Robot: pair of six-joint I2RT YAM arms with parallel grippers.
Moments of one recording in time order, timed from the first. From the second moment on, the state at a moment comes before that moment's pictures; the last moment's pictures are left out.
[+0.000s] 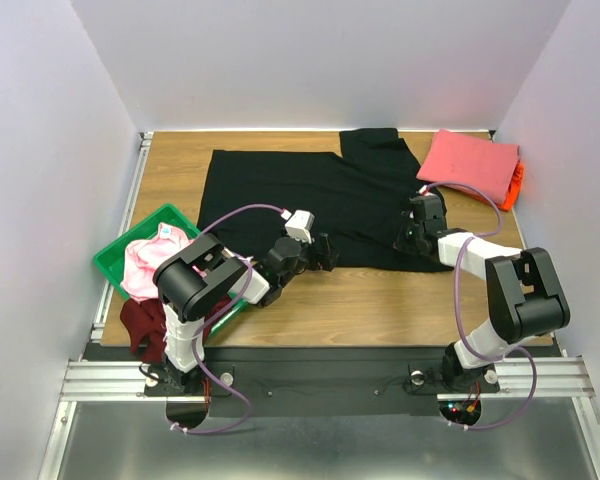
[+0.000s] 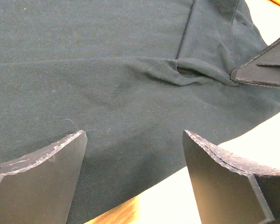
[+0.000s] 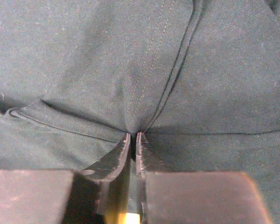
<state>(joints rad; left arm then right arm) -0.80 1.88 0.61 1.01 -0.14 -0.48 0.21 1.56 0.76 -0.04 0.00 0.51</state>
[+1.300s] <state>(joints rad) -0.80 1.88 0.61 1.00 -0.18 -0.48 0.21 1.99 1.34 -0.05 -0.17 0.40</state>
